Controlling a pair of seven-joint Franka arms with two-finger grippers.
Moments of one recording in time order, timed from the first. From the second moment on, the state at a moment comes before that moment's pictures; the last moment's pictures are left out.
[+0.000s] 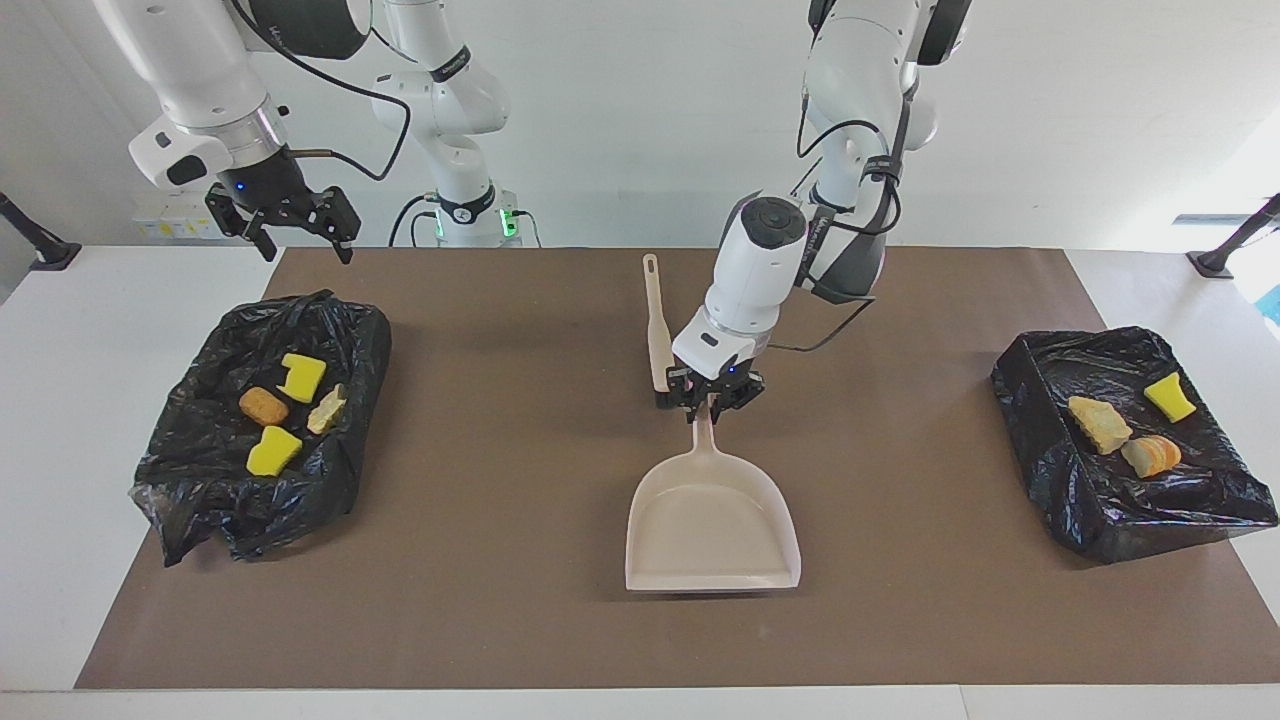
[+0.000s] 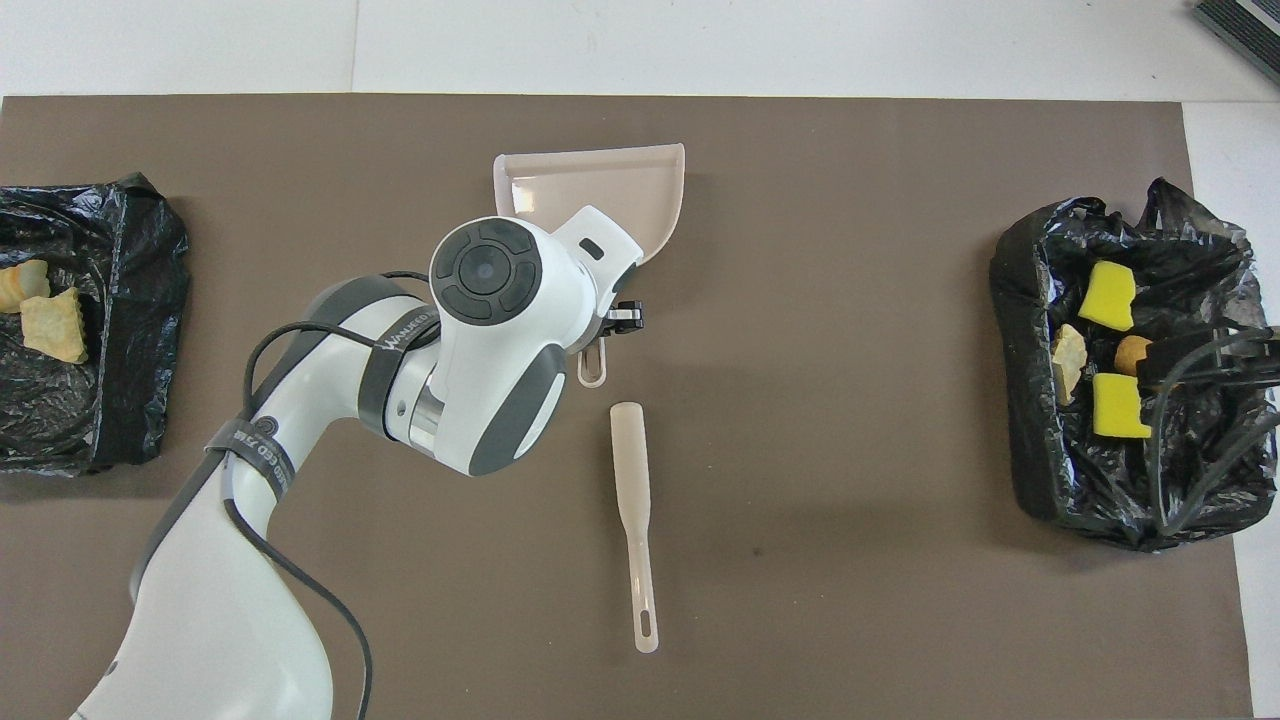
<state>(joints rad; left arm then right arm) -0.59 0.39 -0.01 -1.67 -0.09 2.22 -0.53 -0.03 -0.09 -0.04 -1.69 -0.03 1.57 -0.03</state>
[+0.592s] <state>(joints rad) -0.62 0.43 0.01 -1.66 -0.09 2.23 -0.57 -0.03 -0.09 -0.04 -1.68 -0.03 1.57 -0.03</state>
